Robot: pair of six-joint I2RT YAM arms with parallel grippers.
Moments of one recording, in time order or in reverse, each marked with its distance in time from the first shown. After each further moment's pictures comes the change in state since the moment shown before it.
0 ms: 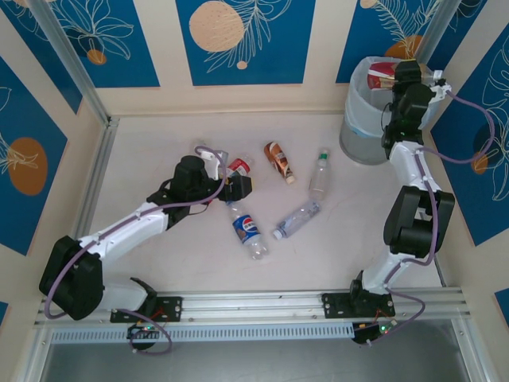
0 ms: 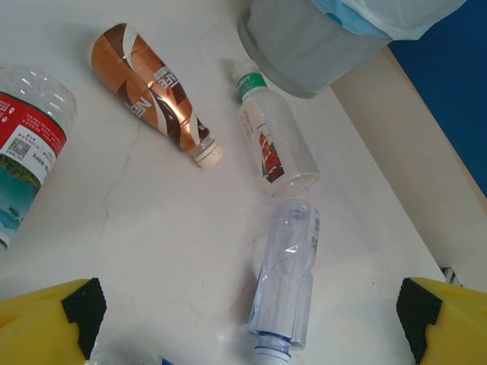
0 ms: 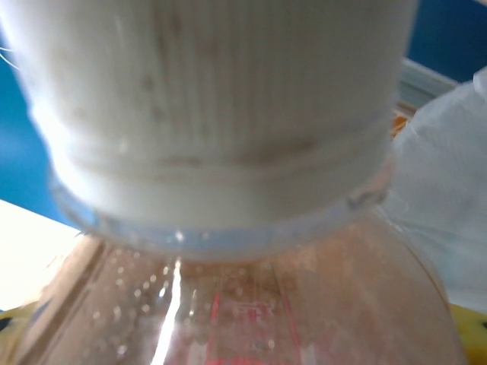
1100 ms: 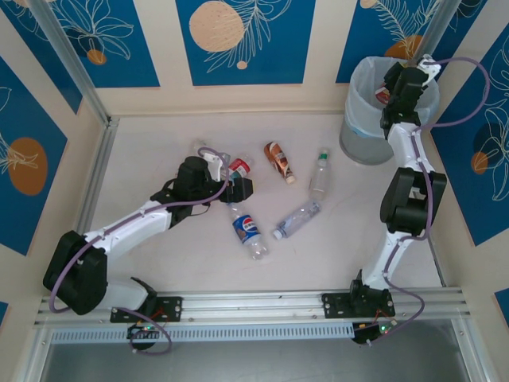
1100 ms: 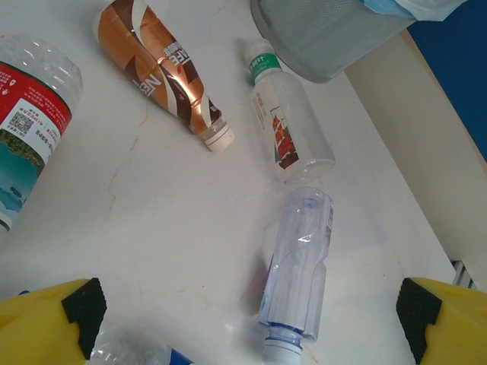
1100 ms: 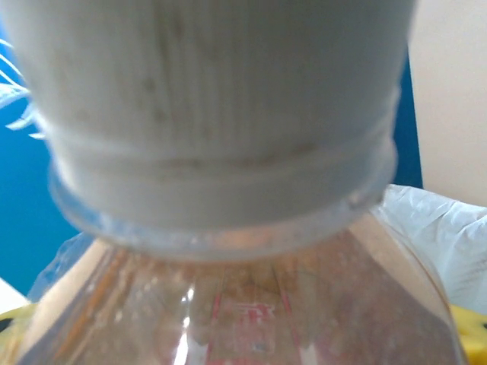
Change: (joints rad) left arm -0.002 0.037 0.001 -0.007 0.000 0.000; right arm 0.014 0.240 0.342 -0.337 0.159 -0.763
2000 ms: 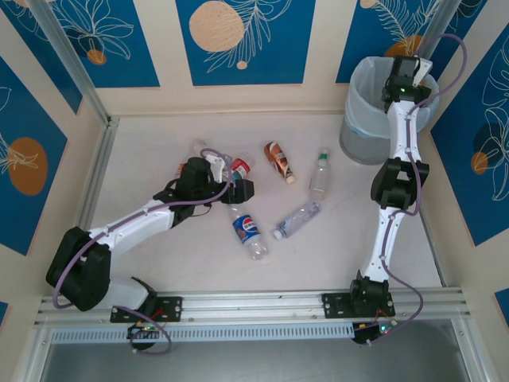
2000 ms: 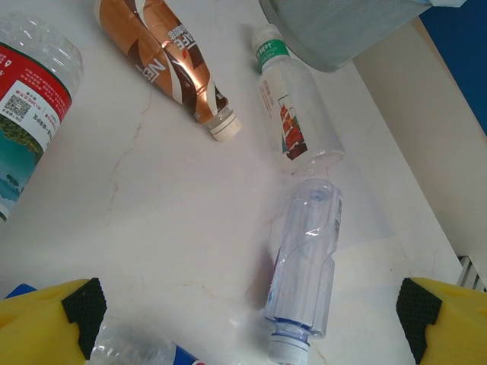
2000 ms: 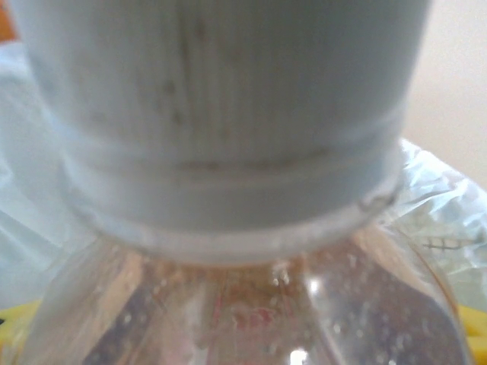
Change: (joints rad) left arm -0.006 0.030 0.000 0.000 0.000 0.000; right arm -0.001 0.426 0.742 -0.768 0.286 -0.205
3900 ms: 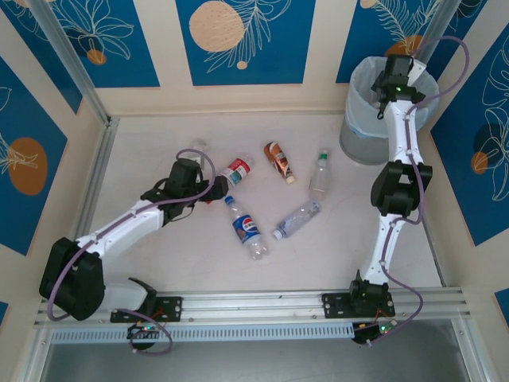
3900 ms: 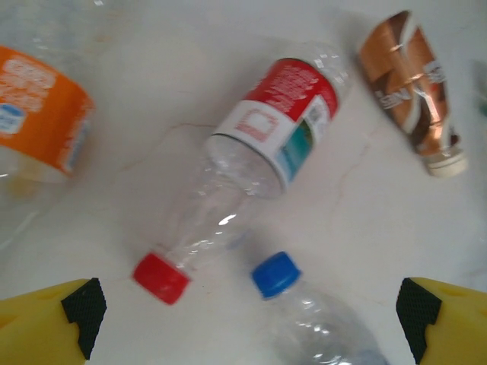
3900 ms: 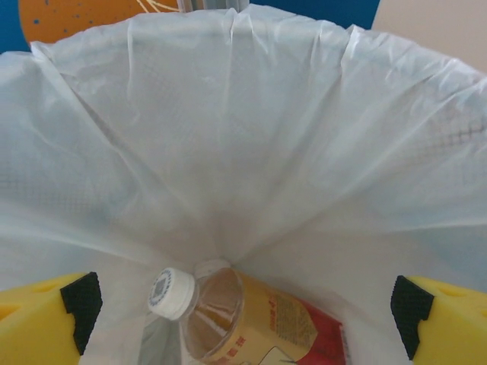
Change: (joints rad) left arm 0.110 -0.071 0.006 -0.287 -0.402 0.035; right arm 0.052 -0.192 -0.210 -0.022 -0.109 0.195
